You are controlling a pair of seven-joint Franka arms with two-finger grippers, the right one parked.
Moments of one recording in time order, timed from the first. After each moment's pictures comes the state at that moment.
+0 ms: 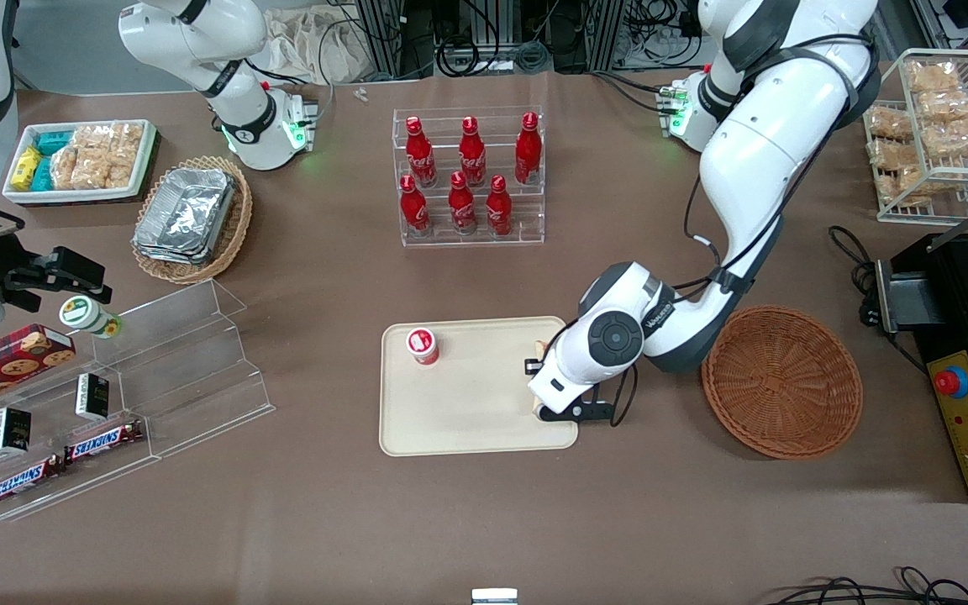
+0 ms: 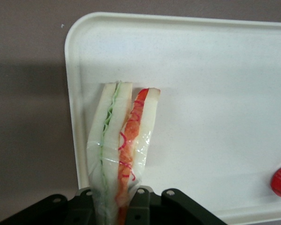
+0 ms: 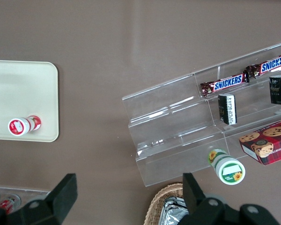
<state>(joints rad) -0.16 0.89 -0.53 -1.40 0.24 2.18 -0.70</state>
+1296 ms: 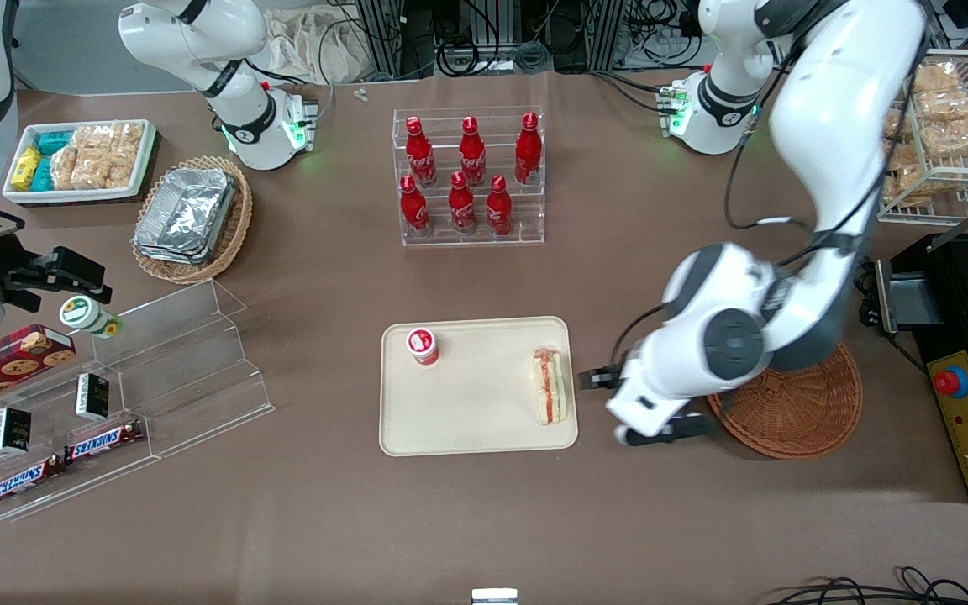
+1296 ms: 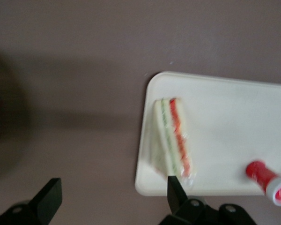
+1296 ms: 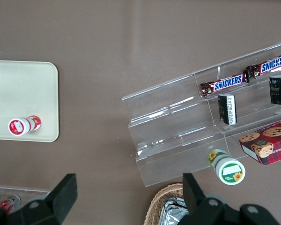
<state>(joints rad) 0.00 0.67 -0.52 -1.26 0.11 1.79 -0.58</state>
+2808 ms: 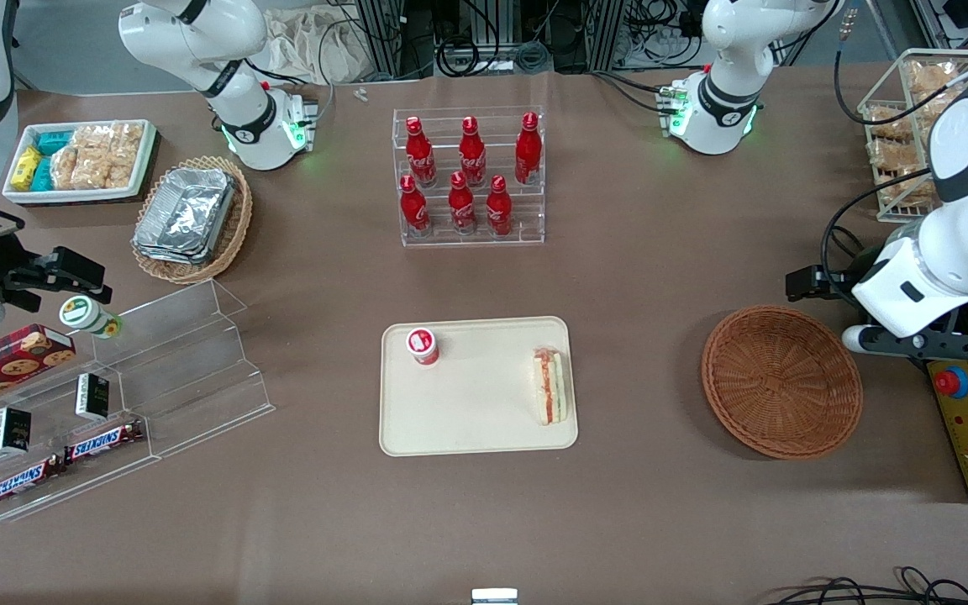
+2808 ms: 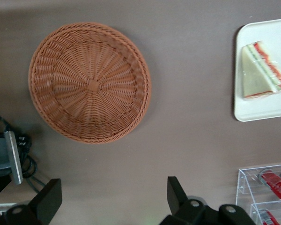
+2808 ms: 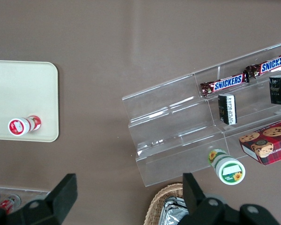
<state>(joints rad) 0.26 0.23 -0.43 -1.49 0.05 1.56 -0.07</state>
